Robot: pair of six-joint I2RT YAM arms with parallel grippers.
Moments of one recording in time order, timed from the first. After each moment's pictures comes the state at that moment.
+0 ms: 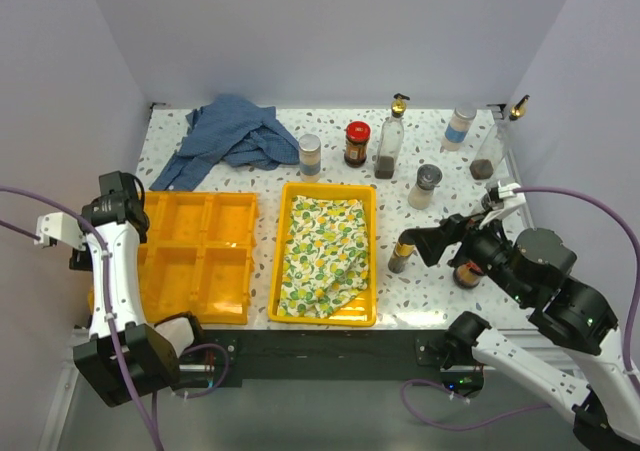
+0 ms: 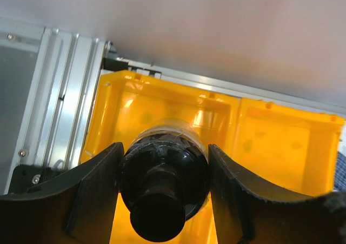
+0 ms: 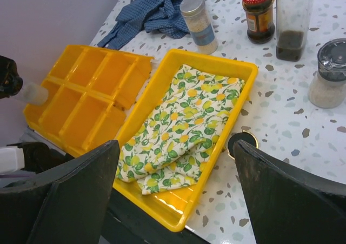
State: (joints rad) left arm 0.36 1.09 1.05 -1.20 -0.88 -1.33; right arm 0.75 0.51 1.08 -0.79 0.19 0.46
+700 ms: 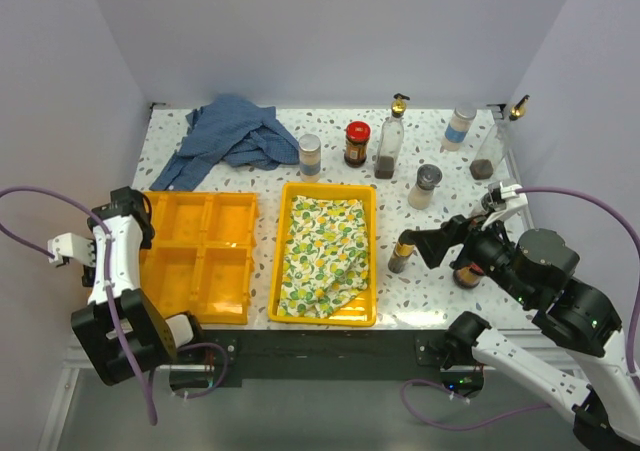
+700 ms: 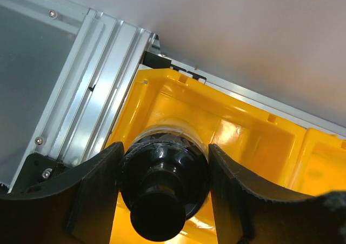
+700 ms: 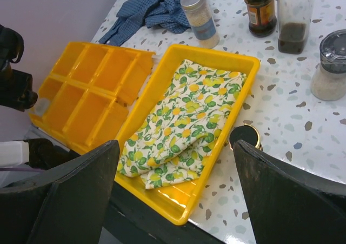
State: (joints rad) left arm 0.41 1.20 0.90 -1.24 -0.93 -1.56; right arm 0.75 0.51 1.11 -0.83 0.18 0.48
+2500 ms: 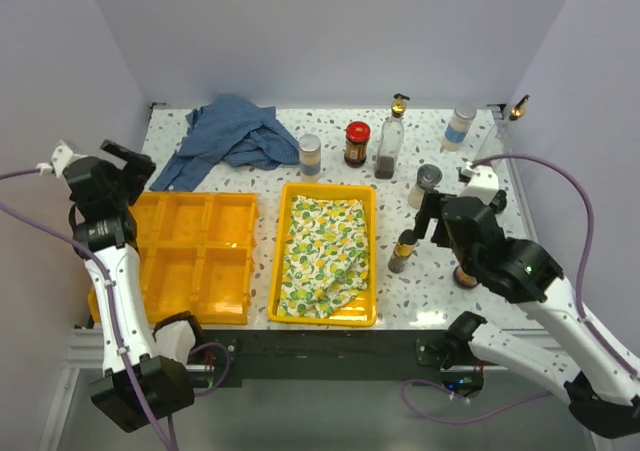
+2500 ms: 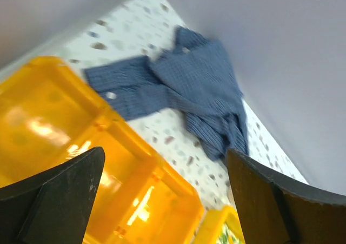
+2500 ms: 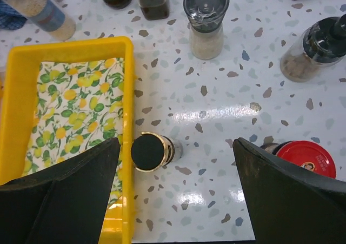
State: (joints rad) left arm 0.42 0.93 0.99 -0.45 0.01 -0.68; right arm 0.75 0.78 1.07 -0.95 0.64 0.60
